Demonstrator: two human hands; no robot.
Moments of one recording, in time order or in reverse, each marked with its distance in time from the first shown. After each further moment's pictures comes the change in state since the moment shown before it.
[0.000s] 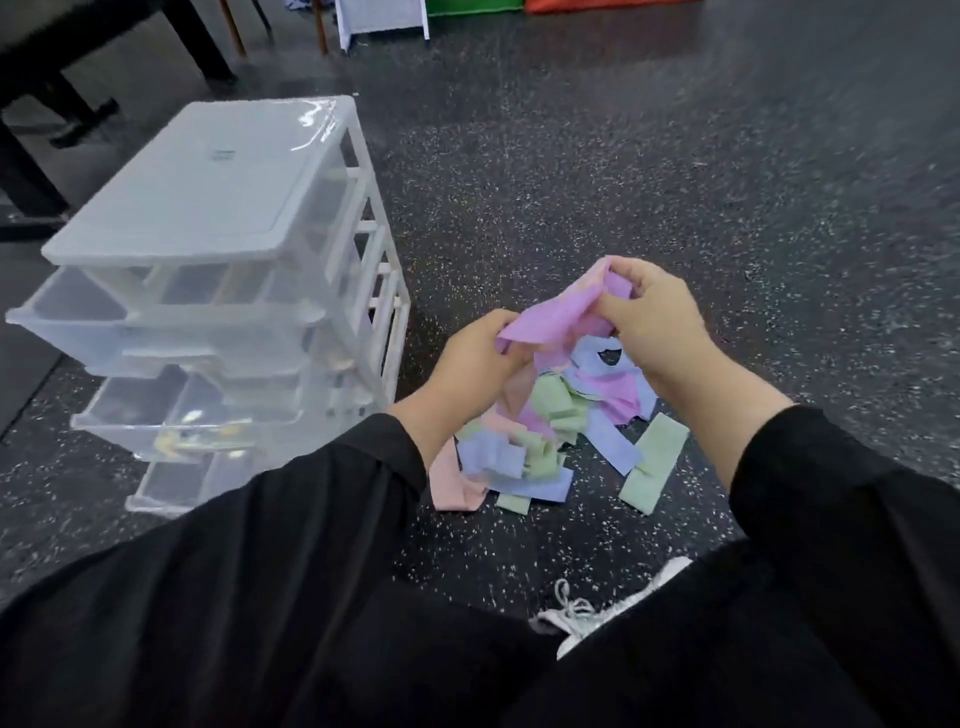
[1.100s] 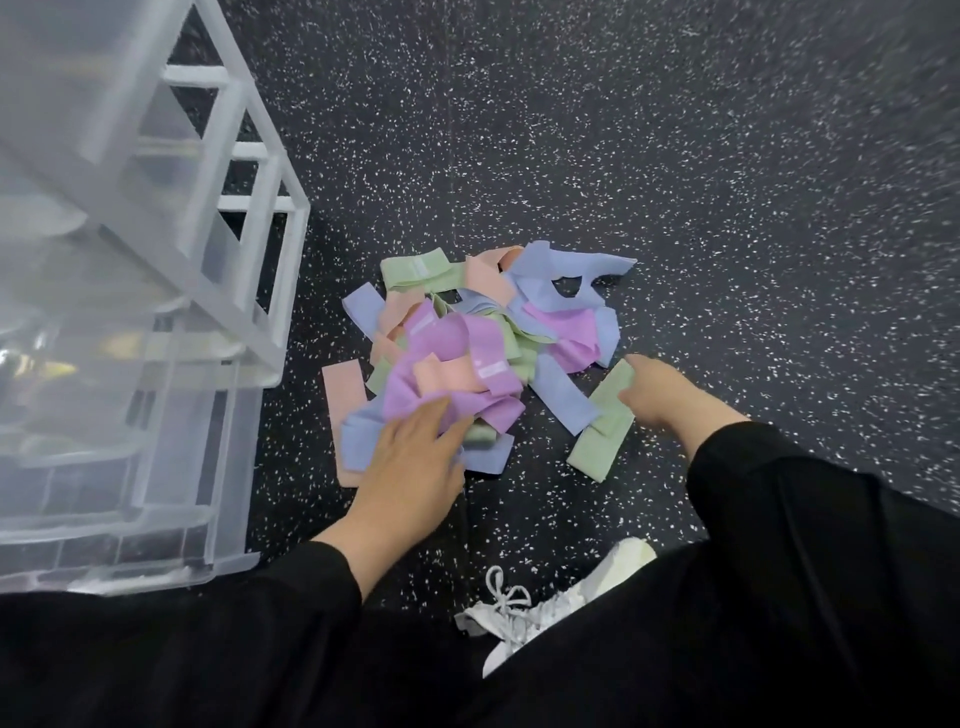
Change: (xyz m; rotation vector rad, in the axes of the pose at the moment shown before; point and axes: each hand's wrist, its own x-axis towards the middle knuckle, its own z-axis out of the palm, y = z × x) left_hand -0.043 -0.152 0.140 0.561 -0.145 0.186; right_hand 0.048 0.232 -0.067 -1.078 -0.368 0.585
